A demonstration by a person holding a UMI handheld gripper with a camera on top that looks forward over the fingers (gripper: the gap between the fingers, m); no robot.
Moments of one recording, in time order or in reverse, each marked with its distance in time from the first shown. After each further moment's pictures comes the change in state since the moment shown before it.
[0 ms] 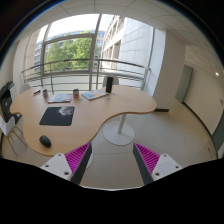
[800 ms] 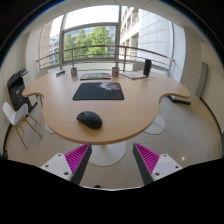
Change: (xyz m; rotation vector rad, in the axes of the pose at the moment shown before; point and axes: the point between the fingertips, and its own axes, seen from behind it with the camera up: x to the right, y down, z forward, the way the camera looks) arm -0.314 0.144 0.084 -0.076 -0.184 -0.028
